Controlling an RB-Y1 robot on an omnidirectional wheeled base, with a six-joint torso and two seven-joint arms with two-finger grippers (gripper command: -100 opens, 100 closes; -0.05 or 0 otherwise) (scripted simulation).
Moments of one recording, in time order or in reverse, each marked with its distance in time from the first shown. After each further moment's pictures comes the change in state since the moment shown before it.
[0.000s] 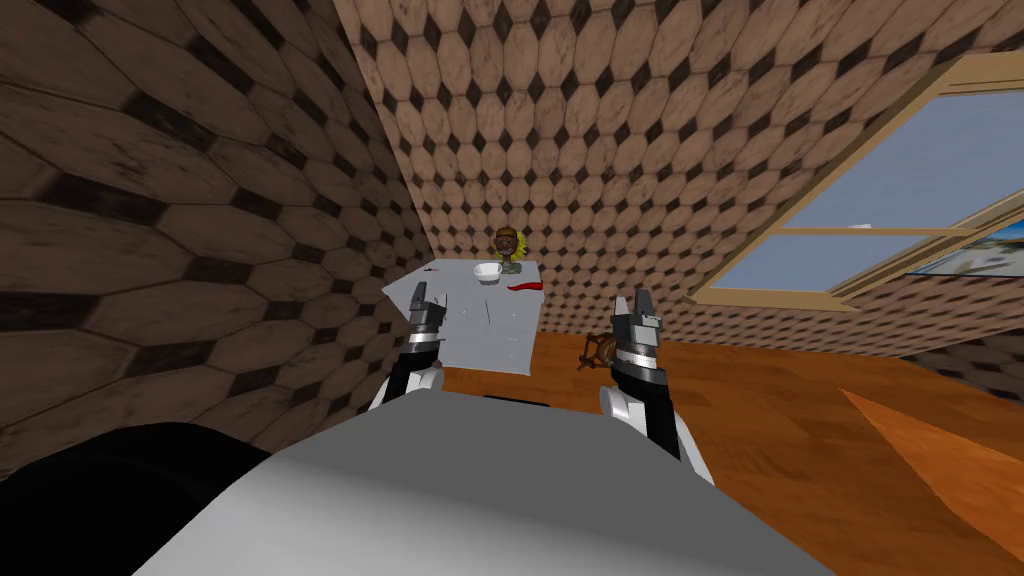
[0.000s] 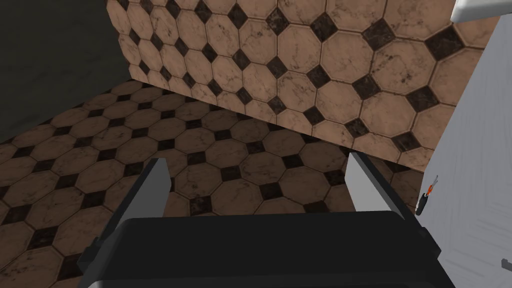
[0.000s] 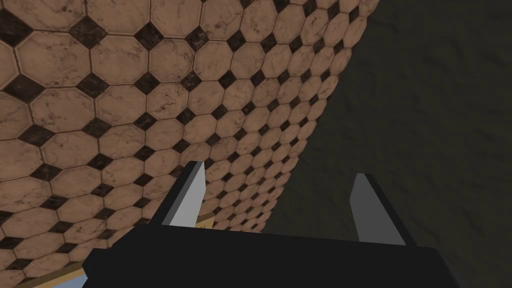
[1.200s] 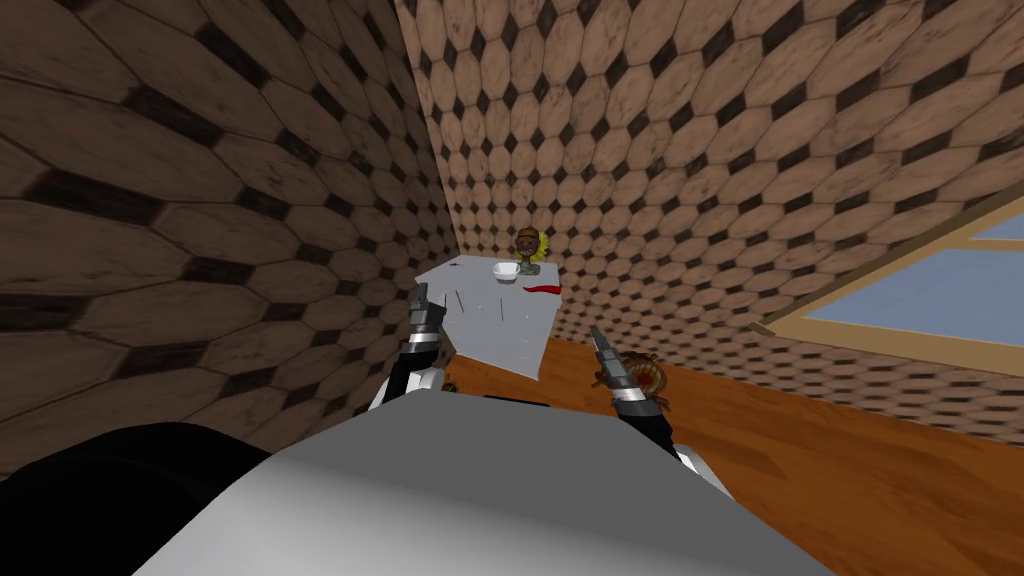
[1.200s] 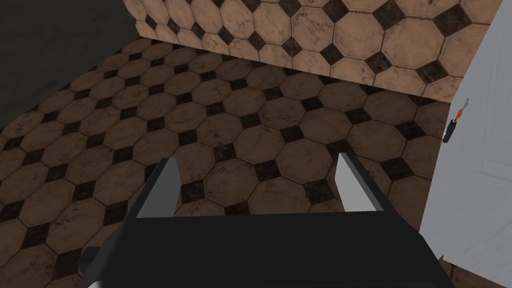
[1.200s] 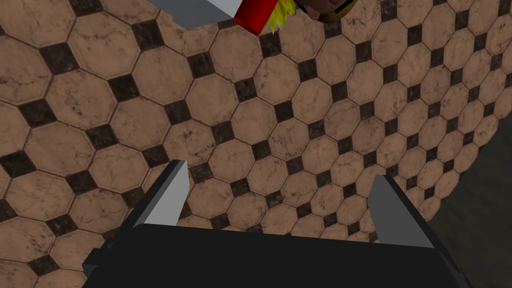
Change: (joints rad) left arm 0.000 0.000 0.000 0.000 0.000 0.000 0.000; right arm 0.194 -0.309 0.091 0.191 0.140 0.012 0.045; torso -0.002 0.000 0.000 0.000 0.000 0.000
